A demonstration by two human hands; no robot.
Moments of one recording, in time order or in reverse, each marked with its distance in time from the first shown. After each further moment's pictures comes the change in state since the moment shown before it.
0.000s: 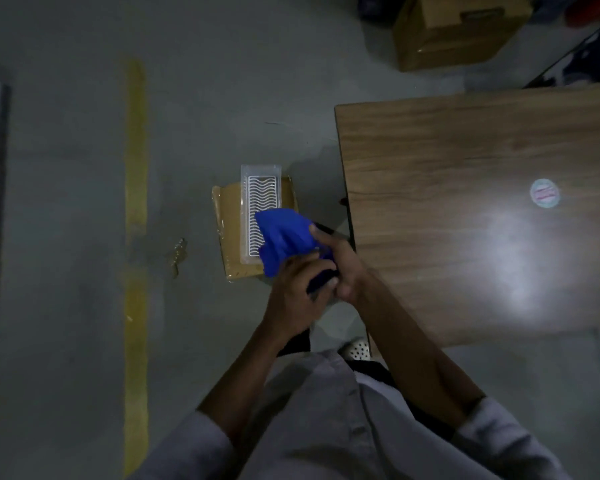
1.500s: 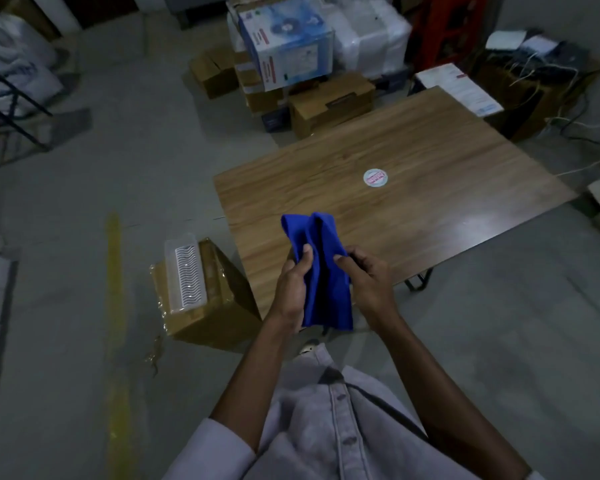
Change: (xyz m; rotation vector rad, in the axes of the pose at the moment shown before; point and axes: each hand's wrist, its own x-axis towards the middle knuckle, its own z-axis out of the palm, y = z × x) left_hand -0.073 0.268 0.185 -0.800 -0.224 -0.581; right_hand -0.272 0.049 -0.256 -0.308 0.387 -1.052
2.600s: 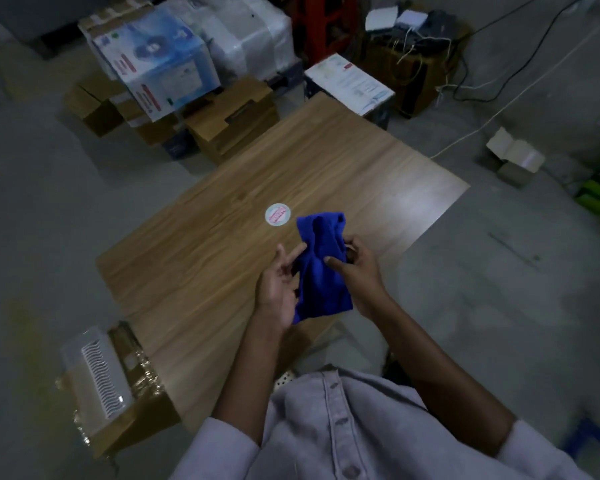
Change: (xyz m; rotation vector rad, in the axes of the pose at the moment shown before) left_hand 0.173 -0.011 0.179 -0.048 -0.122 -0.303; right_hand 0.153 0.010 -0.183 0.101 0.279 0.262
